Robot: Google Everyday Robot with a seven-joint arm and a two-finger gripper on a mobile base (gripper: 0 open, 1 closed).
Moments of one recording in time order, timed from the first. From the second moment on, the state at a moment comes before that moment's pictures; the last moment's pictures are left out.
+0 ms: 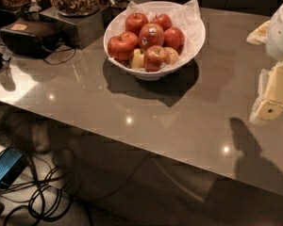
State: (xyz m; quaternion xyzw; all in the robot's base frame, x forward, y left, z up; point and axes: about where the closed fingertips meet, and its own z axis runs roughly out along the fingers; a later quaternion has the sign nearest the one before) arm 0.438 -0.217 0.976 -0.60 0.78 -0.03 0.16
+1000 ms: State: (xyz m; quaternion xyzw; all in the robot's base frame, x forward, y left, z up) arm 0.463 -0.169 1.007 -0.56 0.81 -0.03 0.14
